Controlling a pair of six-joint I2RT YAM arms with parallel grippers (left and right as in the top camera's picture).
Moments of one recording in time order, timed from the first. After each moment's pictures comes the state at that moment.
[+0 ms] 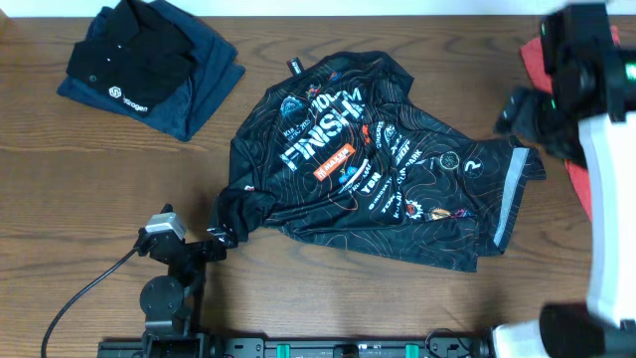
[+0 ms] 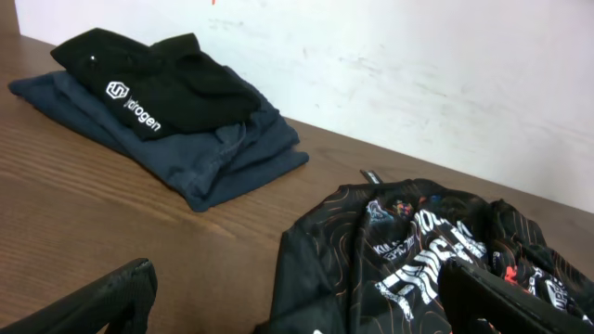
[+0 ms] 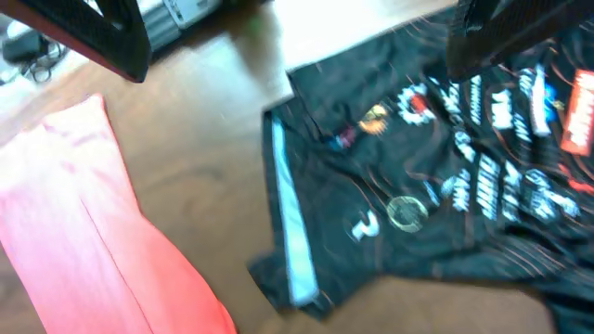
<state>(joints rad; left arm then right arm) 0.01 0.01 0.02 -0.12 0.00 -0.32 0.05 1.63 1.96 -1.70 0.27 0.57</state>
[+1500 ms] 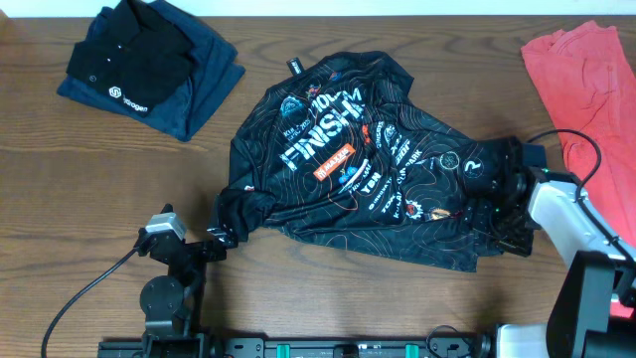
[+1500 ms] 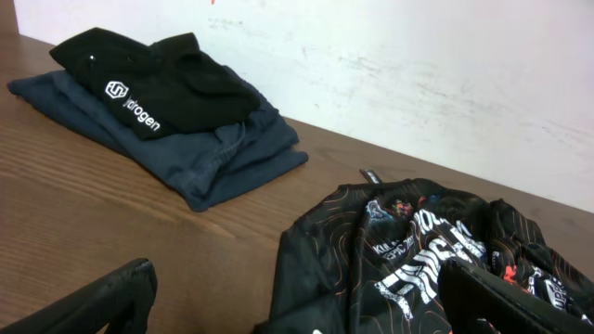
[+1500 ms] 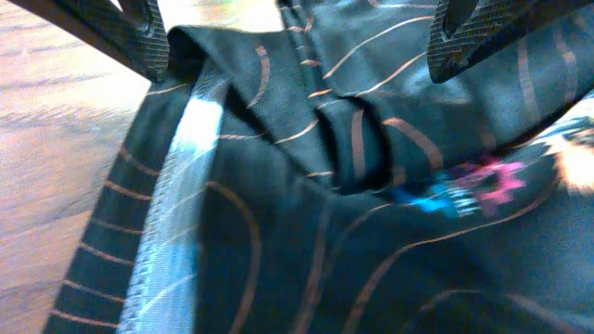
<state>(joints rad) 0.01 0.01 0.02 -0.12 0.00 -0.32 -0.14 1.58 0.82 -0.87 -0.05 0.27</state>
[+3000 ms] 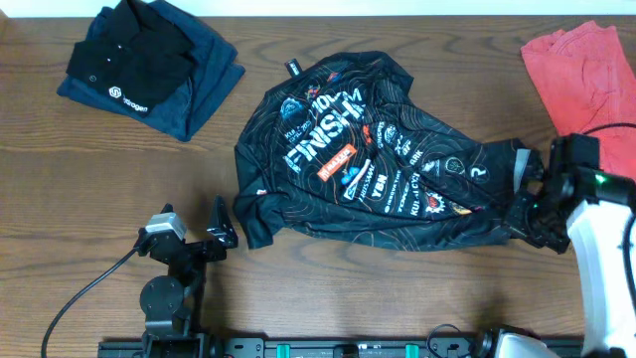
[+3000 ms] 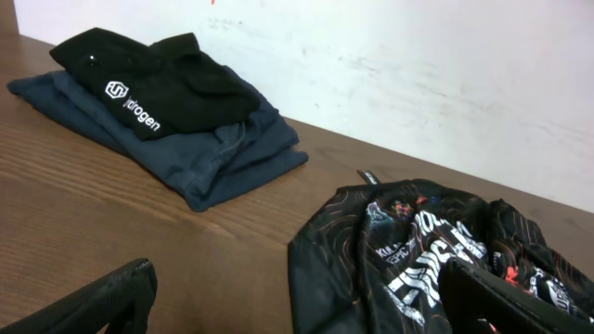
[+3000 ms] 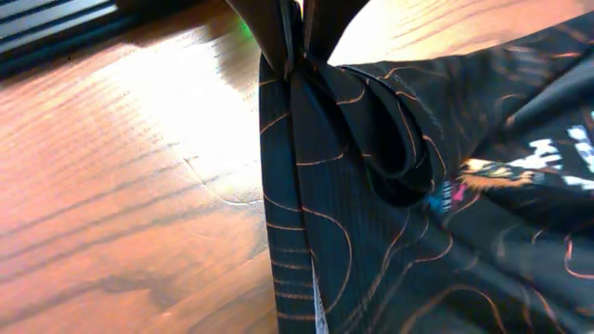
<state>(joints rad) 0.01 0.01 0.02 -0.12 0.00 -0.32 -0.23 1.29 0.98 -1.17 0.01 0.35</state>
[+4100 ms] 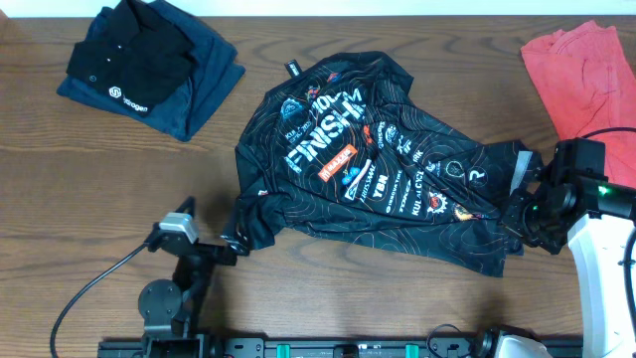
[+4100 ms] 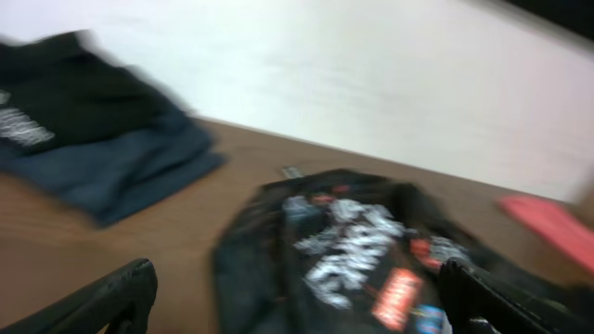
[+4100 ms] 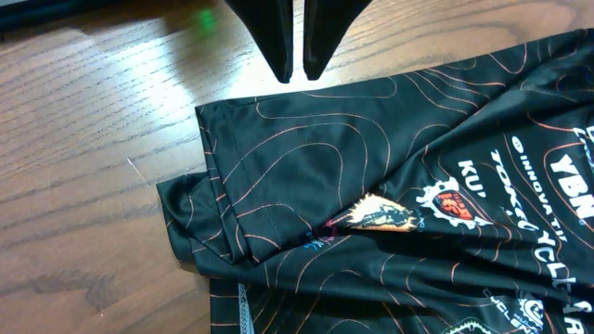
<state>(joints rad) 0.01 0.01 0.02 -0.04 0.28 -0.33 -0.23 1.24 0.96 -1.14 -0.10 0.36</state>
